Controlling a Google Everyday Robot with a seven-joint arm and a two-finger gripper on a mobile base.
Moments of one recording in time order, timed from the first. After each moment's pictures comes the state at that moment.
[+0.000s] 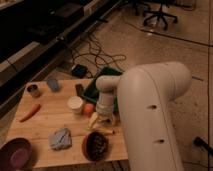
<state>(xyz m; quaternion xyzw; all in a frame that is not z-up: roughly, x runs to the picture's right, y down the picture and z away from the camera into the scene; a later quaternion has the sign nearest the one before) -0.024 0.208 0.815 -0.50 0.24 0.49 0.68</state>
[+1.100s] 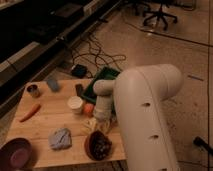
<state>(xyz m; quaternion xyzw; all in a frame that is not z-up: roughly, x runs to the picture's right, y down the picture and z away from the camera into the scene) -0.038 0.241 0.811 -0.54 0.25 0.46 0.66</state>
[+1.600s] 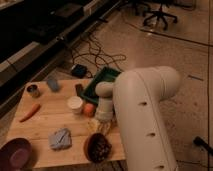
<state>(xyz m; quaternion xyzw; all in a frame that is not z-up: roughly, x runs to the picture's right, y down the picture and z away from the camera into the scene) -0.029 0.251 0.819 -0.54 0.27 0.47 0.64</state>
